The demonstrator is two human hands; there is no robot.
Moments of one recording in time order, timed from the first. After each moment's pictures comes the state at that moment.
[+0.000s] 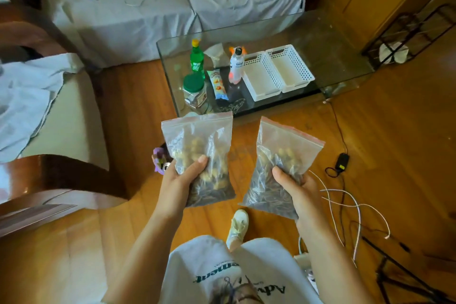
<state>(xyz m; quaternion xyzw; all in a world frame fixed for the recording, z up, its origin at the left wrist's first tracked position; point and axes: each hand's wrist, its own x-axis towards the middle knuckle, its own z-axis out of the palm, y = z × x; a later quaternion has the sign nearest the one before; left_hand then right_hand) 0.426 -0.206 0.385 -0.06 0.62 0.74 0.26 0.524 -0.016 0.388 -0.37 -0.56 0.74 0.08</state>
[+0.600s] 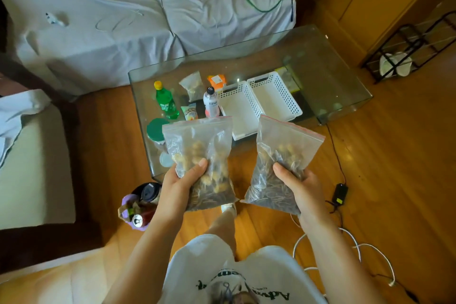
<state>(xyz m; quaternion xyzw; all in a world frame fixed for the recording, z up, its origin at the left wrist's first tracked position) 0.267 -0.007 0.370 -0.08 0.64 0.72 0.27 0.359 0.192 0.374 -0.37 -0.58 0.73 0.08</state>
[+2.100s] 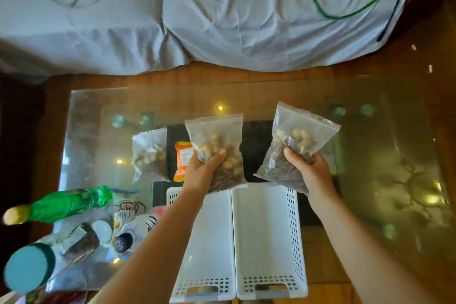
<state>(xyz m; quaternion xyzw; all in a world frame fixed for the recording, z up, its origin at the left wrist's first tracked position) -0.203 0.363 0.132 -0.32 0.67 0.62 0.25 -0.179 0.573 0.133 -0.36 -0.64 0.67 -0.12</state>
